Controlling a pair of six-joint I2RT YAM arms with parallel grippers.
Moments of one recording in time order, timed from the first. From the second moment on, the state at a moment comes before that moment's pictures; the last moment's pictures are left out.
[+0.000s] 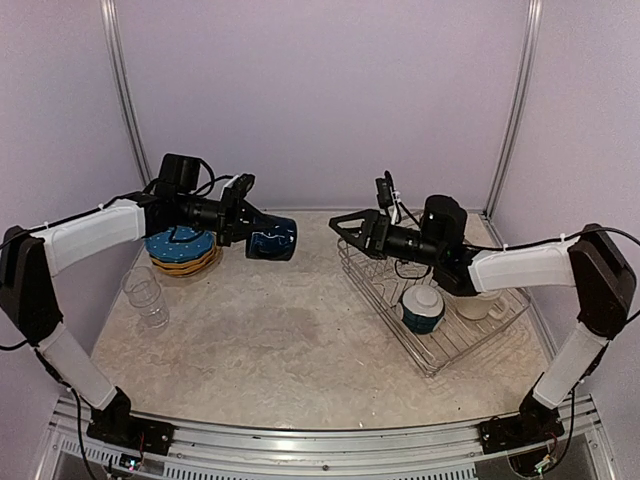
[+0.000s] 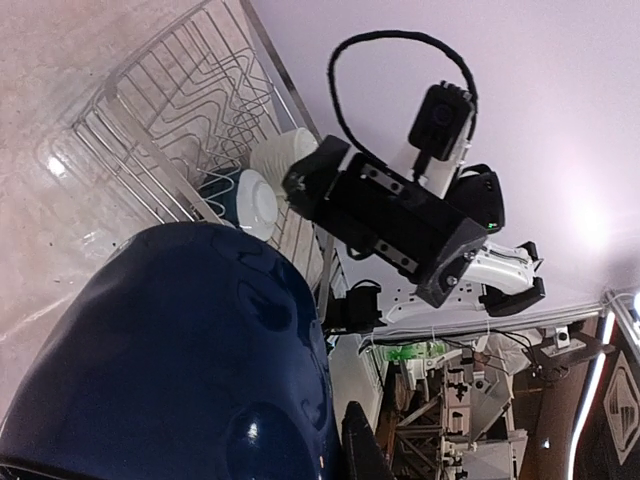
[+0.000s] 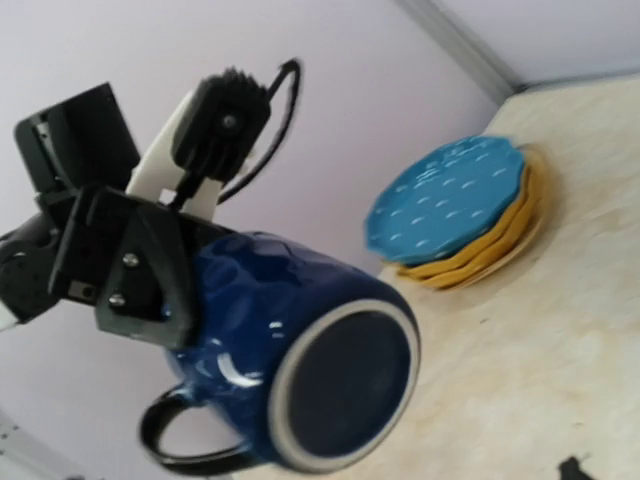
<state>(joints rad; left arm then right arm) -0.41 1.59 1.26 -0.17 1.08 -0.78 0.69 1.69 0.95 0.79 -0.54 0.87</state>
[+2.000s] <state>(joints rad) -0.47 1.63 1.70 -1.06 -0.04 -0.41 0.28 0.98 0.85 -0.69 0.24 0.40</state>
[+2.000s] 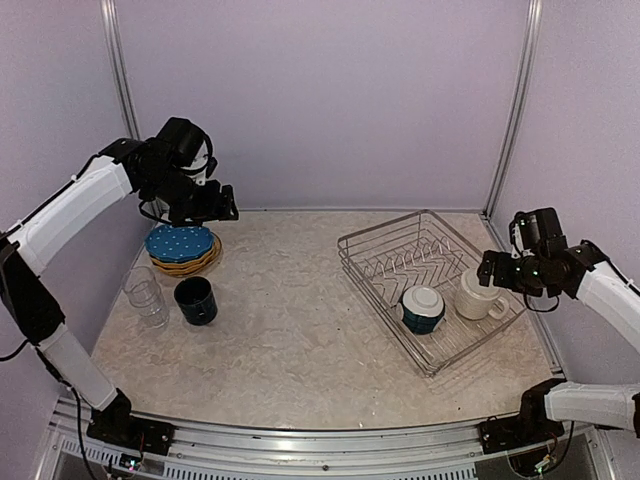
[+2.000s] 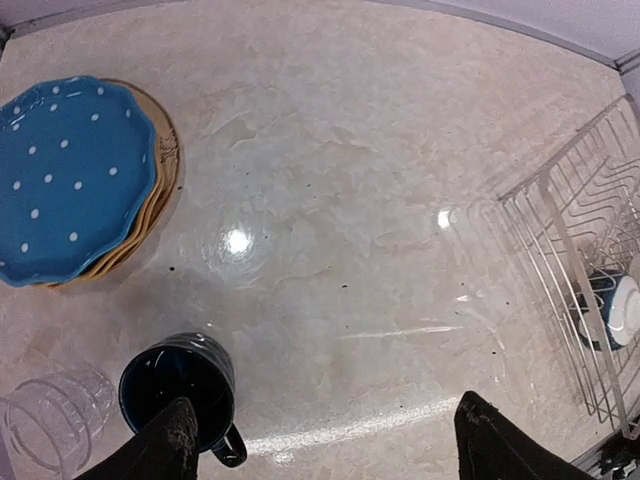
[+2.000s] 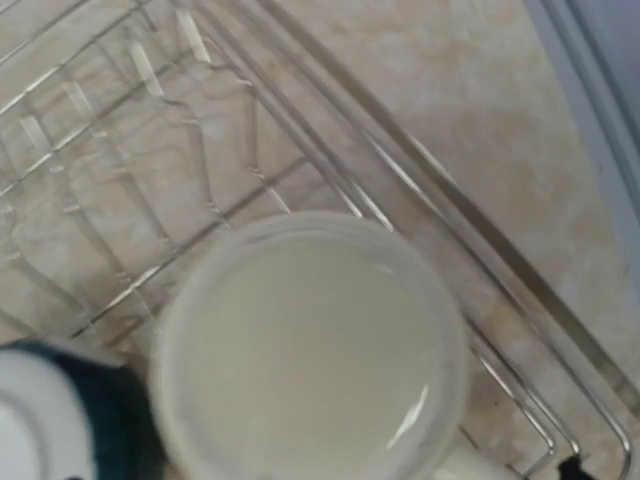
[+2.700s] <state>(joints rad) -0.47 1.38 1.43 -0.71 0.29 -0.30 0.03 1.09 0.74 -0.47 -0.15 0.41</state>
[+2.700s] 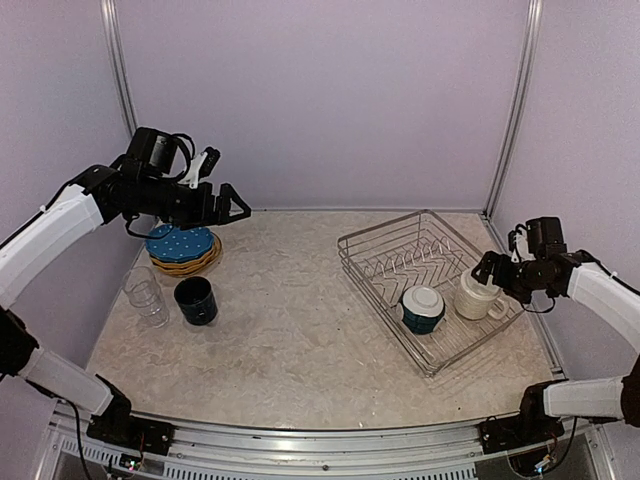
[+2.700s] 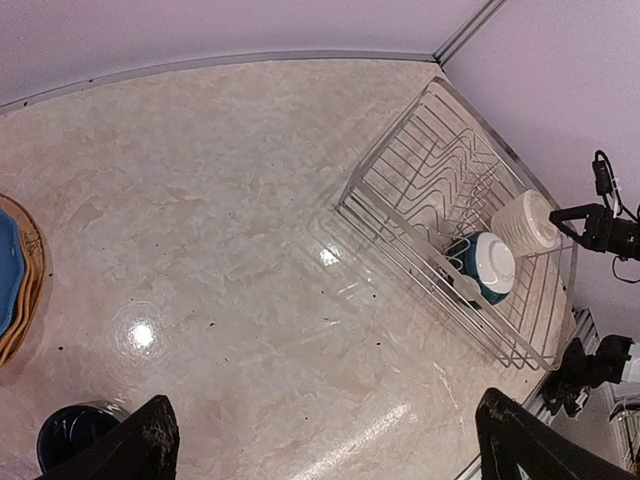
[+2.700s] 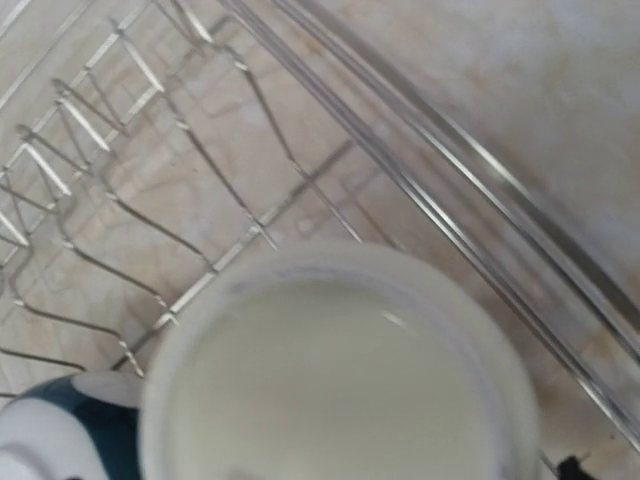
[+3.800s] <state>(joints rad) -0.41 1.38 1.43 -0.70 0.43 -0.31 0.19 1.08 0.73 -0.64 -0.12 0.49</state>
